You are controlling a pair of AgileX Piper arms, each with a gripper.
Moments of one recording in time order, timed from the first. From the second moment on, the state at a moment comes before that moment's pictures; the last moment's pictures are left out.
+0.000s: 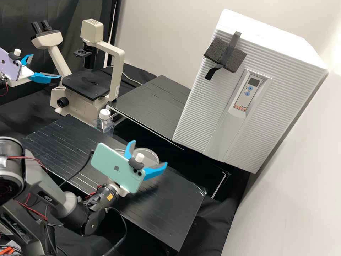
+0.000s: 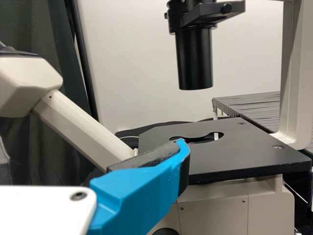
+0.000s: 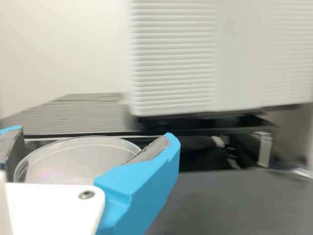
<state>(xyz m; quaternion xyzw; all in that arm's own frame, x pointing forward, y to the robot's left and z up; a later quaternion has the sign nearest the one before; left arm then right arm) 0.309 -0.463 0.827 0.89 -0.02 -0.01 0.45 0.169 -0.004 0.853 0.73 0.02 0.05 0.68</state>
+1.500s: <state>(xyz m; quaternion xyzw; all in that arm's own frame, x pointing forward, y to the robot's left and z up) 0.309 -0.463 0.827 0.89 -0.02 -0.01 0.45 0.164 0.010 0.824 0.68 0.10 0.03 0.73</state>
